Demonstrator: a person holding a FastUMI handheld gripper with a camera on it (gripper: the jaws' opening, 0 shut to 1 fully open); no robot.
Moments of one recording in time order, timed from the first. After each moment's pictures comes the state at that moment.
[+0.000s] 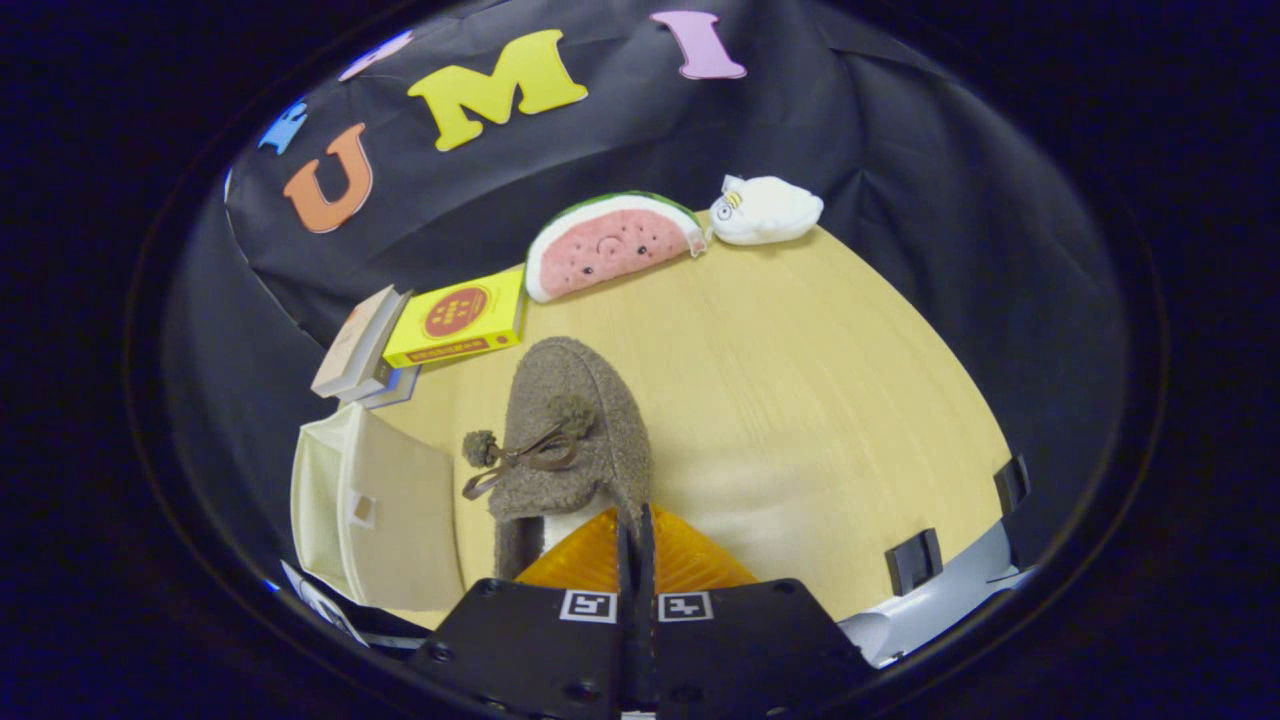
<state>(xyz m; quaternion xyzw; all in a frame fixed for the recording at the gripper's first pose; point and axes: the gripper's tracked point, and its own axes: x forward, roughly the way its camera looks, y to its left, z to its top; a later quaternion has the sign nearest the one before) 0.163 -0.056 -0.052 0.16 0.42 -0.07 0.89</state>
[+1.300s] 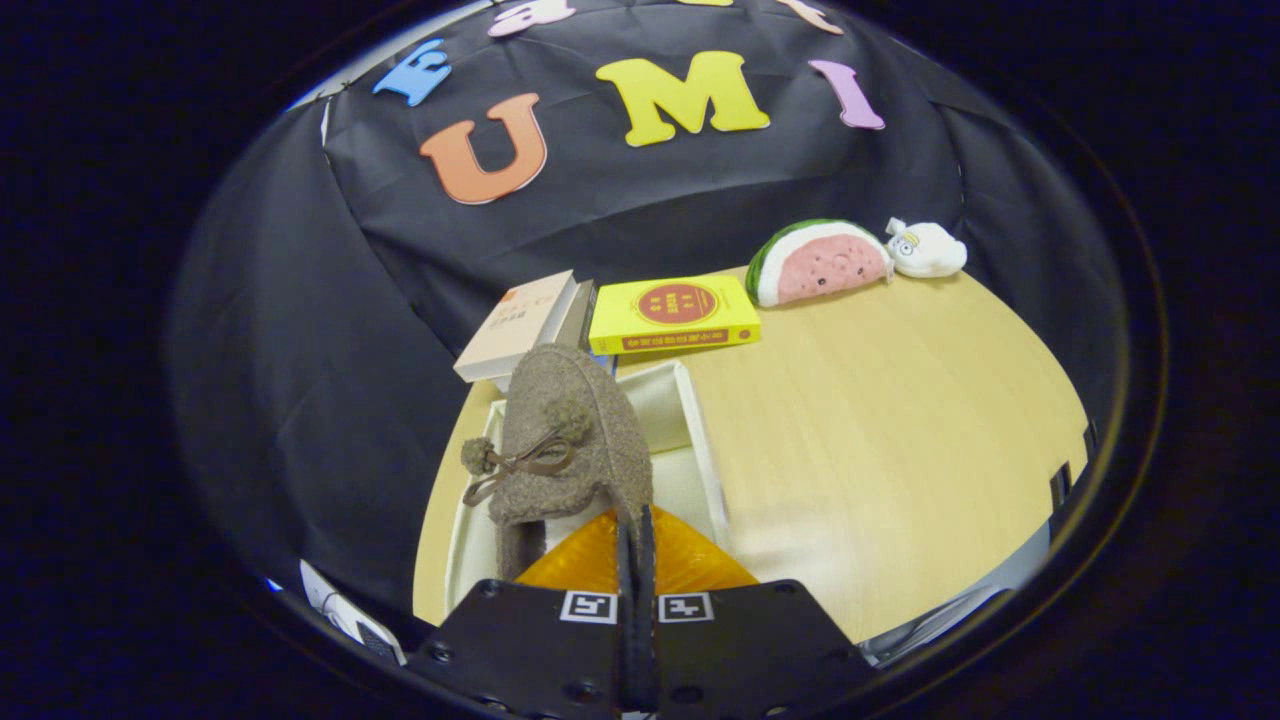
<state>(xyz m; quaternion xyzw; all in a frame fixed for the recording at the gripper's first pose) 0.181 0.253 -0.062 0.13 0.36 0.00 0.92</state>
